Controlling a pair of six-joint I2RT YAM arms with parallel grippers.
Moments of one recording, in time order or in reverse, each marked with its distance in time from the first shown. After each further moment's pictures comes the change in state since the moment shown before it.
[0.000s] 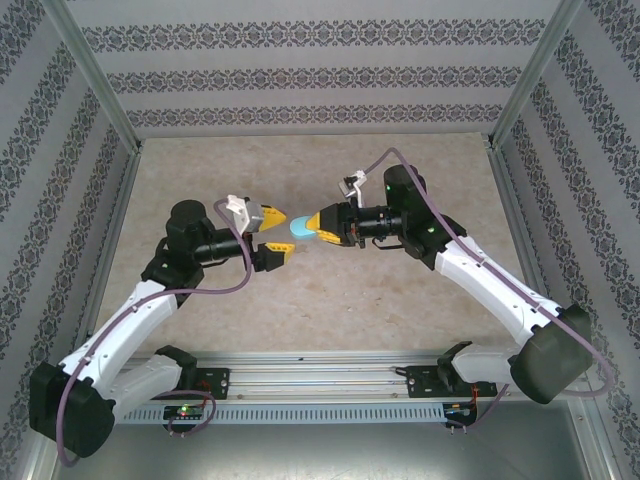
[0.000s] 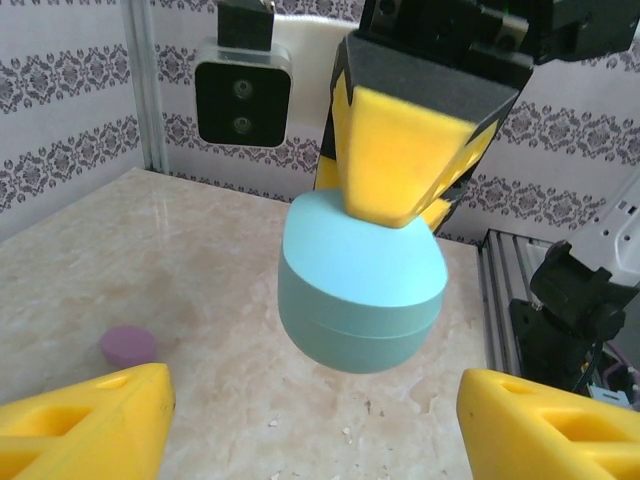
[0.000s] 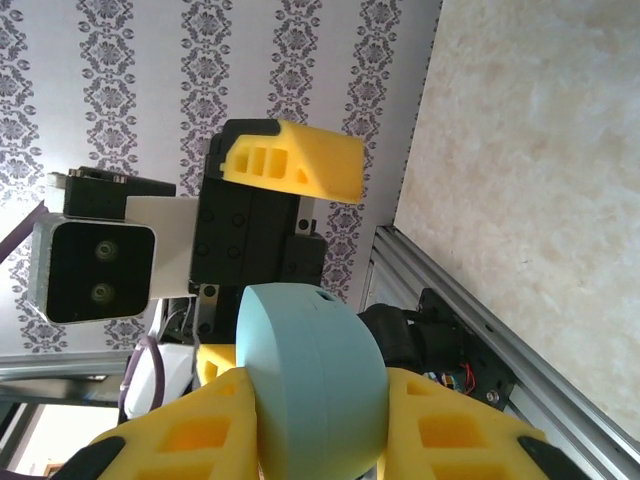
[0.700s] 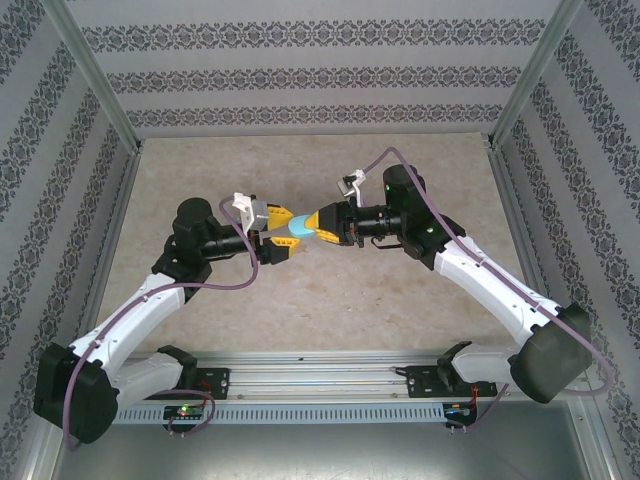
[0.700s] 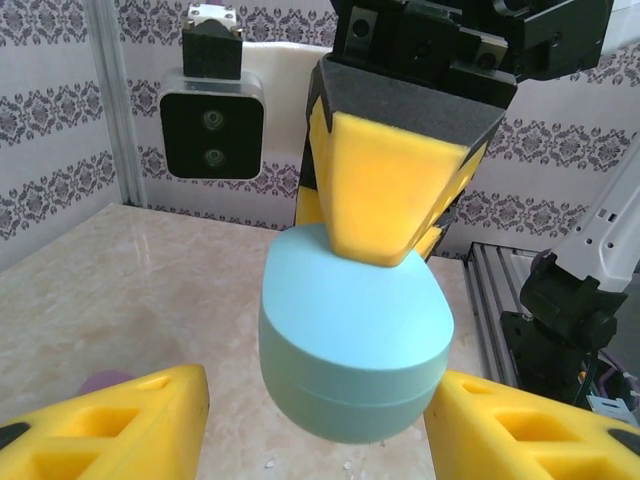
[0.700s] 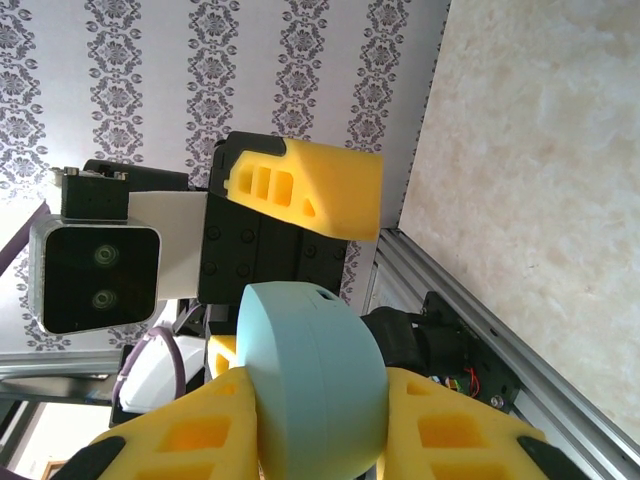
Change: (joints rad) left arm -0.018 0.073 -0.011 0.178 0.045 -0.036; right arm 0.007 0.002 0.000 0.019 0.004 0.011
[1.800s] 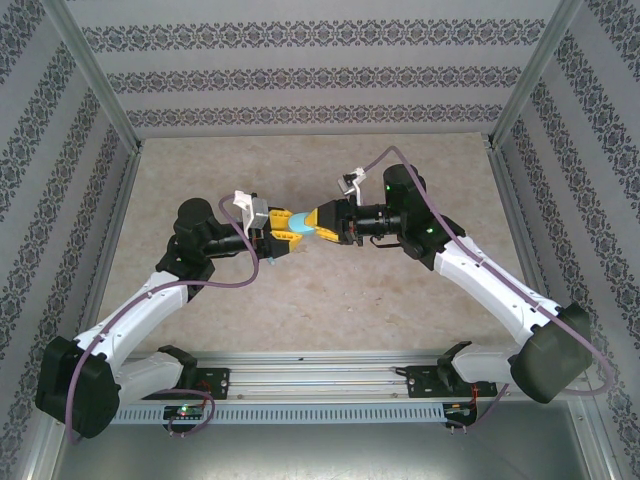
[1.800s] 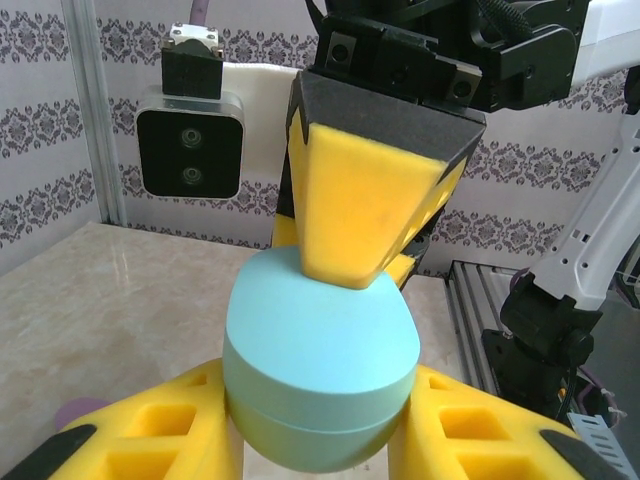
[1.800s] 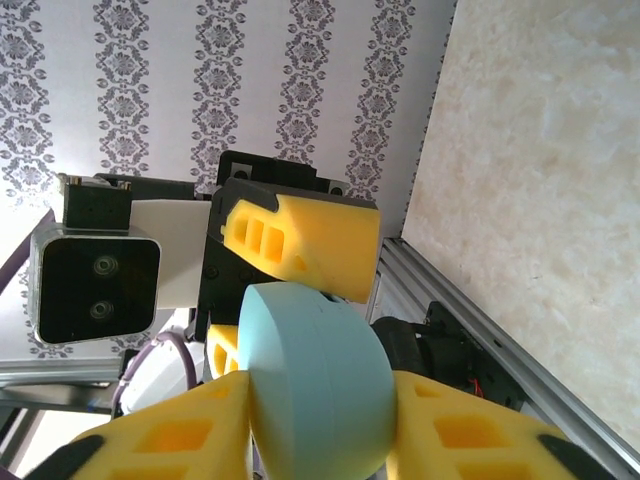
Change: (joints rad) left arm -0.006 0.029 -0.011 0.112 0.033 -0.079; right arm 0.005 0.000 -0.001 0.028 0.018 0.013
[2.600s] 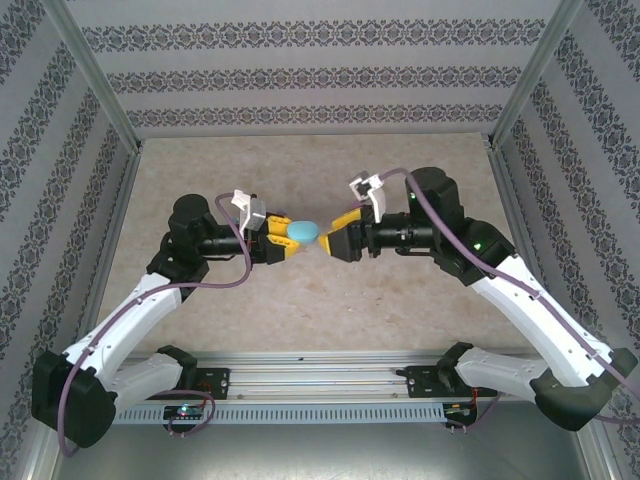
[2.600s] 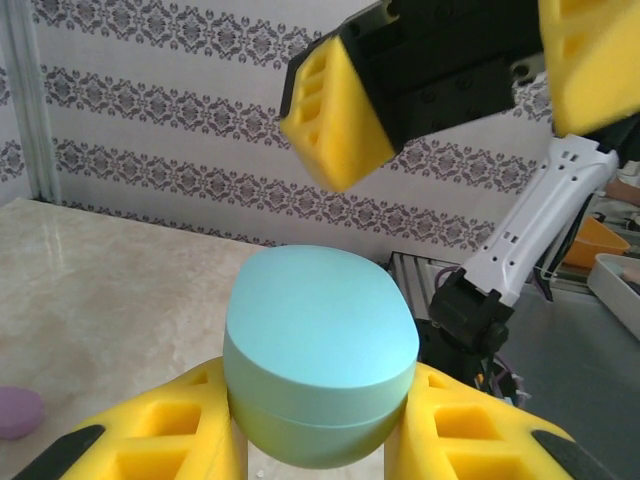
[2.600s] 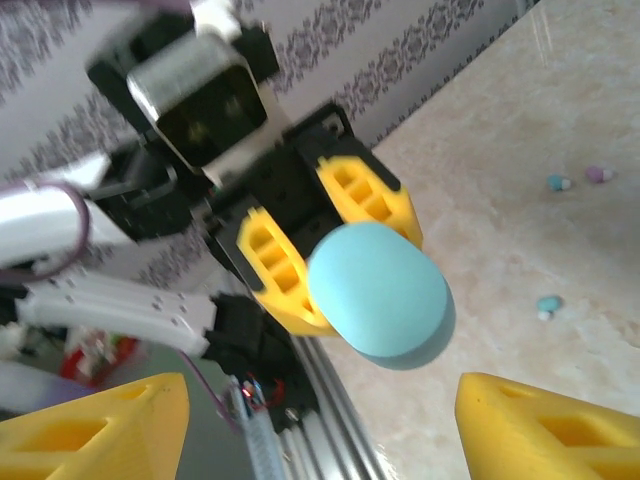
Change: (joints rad) left arm 0.000 -0.061 0.064 -0.196 0.103 -0.026; right arm 0.109 -0.178 0.223 -0.514 0.283 -0.808
